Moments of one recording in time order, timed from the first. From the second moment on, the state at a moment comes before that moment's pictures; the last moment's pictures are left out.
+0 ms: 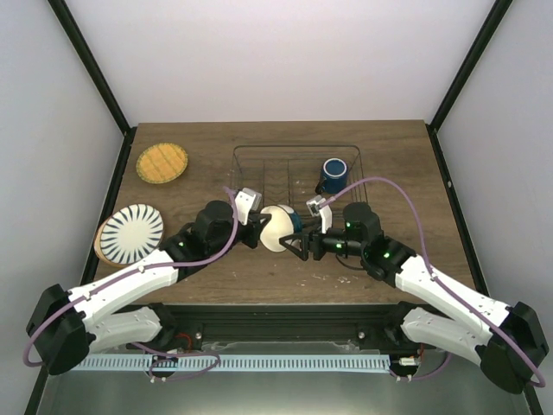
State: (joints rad) left arm -0.82 1.09 0.70 -0.02 0.03 -0.34; right arm 0.74 0.95 0.62 -0.02 -0.51 0.48
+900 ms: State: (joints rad) left arm -0.82 1.09 0.64 0.01 0.01 -0.40; right arm 0.74 0.96 0.62 -0.09 -0.33 0.42
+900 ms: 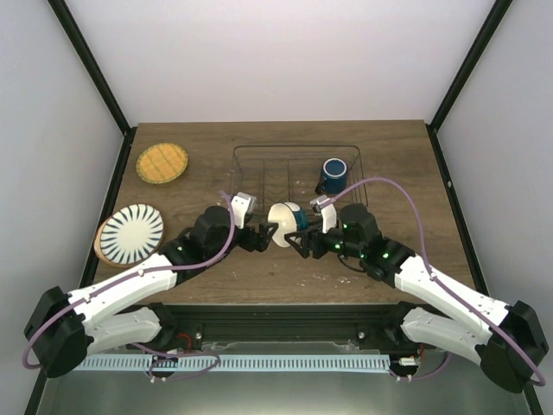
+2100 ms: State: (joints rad) left arm -0.82 0.85 0.59 -0.23 -0.11 -0.39; right arm 0.74 1.53 1.33 -0.81 0.40 0.36
